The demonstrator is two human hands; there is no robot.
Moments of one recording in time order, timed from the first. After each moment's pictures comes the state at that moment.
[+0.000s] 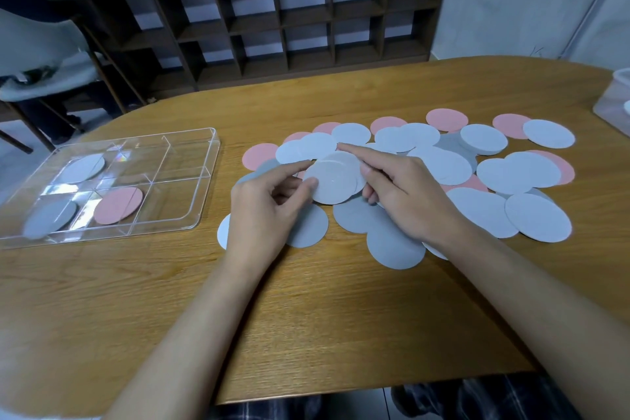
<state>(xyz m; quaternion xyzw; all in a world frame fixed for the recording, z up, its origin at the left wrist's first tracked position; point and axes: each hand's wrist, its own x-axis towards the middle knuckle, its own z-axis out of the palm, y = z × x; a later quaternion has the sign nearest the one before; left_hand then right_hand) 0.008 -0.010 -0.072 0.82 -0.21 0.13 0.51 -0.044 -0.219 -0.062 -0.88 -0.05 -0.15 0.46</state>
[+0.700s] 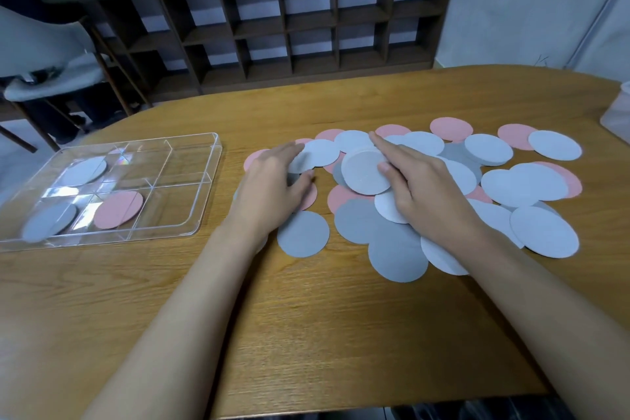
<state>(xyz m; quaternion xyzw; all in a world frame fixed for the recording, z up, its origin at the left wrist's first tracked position) 0.061 -0.020 -0.063 0.91 -0.28 0.13 0.29 -0.035 -0.241 -0.067 -0.92 -0.04 -0.22 0.33</state>
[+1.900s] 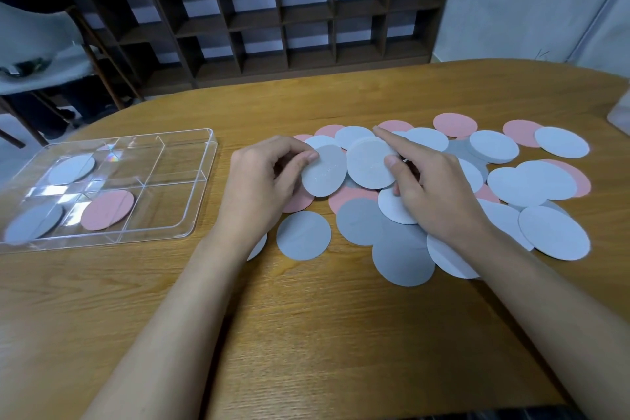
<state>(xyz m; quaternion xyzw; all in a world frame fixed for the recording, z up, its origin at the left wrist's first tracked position) 0.047 -0.013 -0.047 0.83 -0.30 0.17 0.43 -0.031 -0.241 -0.070 -0.89 0.00 -0.23 0.39</state>
